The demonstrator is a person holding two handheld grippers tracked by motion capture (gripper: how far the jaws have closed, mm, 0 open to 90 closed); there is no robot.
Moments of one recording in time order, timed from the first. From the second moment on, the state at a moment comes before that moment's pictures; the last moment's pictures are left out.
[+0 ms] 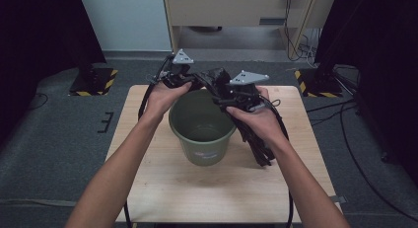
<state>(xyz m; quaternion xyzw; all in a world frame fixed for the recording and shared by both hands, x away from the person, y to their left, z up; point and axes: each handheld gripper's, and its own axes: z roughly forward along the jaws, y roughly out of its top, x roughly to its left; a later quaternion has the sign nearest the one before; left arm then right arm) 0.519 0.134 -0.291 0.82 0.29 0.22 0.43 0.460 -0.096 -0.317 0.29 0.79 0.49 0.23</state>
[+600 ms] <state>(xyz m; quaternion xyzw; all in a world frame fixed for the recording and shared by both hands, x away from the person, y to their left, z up) 0.483 0.119 -0.283 0.84 0.27 0.22 0.42 0.449 -0.143 -0.310 0.34 0.75 0.52 0.23</state>
